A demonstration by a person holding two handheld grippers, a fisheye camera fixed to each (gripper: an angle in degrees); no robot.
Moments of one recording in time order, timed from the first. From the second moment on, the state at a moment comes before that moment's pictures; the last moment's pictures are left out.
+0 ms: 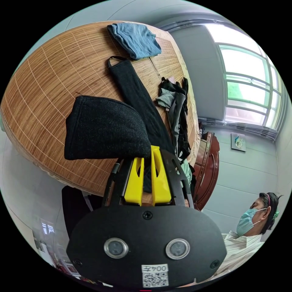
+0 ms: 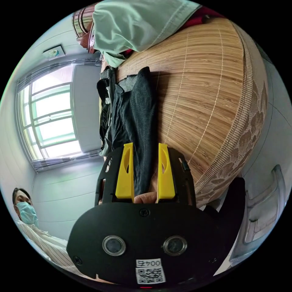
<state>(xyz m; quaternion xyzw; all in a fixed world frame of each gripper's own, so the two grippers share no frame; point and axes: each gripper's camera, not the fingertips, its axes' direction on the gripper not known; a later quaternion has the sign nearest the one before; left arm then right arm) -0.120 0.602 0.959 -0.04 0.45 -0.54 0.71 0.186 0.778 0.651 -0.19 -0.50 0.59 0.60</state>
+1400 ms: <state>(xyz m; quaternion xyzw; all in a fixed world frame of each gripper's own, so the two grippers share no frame) -0.156 0.581 1.081 -0.16 0.37 -0.57 0.71 0.357 0.641 0.650 -0.28 -0.44 0.50 0.69</state>
